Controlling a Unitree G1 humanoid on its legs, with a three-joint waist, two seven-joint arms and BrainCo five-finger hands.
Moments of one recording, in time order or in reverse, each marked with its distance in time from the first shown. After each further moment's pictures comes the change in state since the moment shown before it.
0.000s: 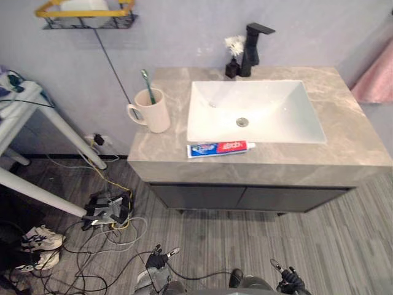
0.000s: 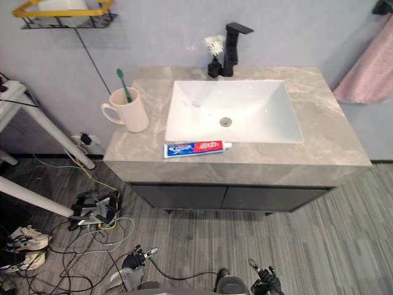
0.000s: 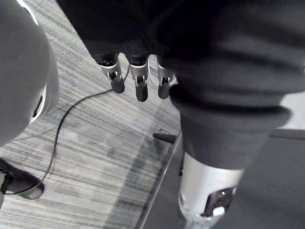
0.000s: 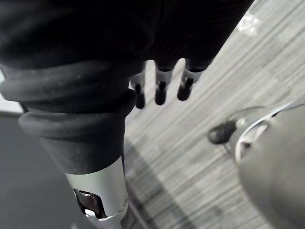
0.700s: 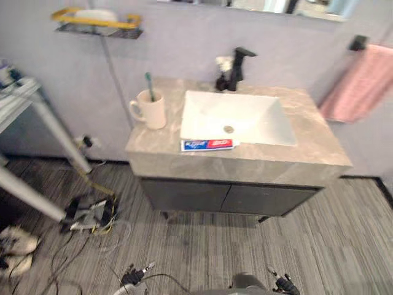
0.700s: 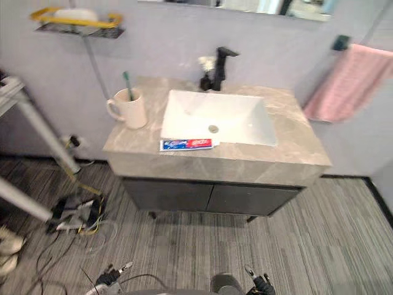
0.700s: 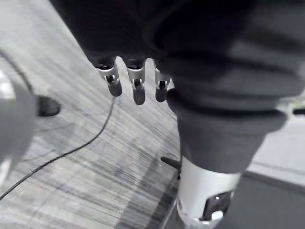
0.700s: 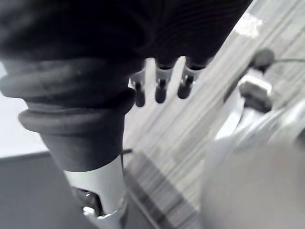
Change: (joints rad) left arm 0.026 0.102 0.064 0.010 -0.004 0.013 0.022; right arm 0.134 0.076 -0.084 -0.012 0.015 0.029 0.015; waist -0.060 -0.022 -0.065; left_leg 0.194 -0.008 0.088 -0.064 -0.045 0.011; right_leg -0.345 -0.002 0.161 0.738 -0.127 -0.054
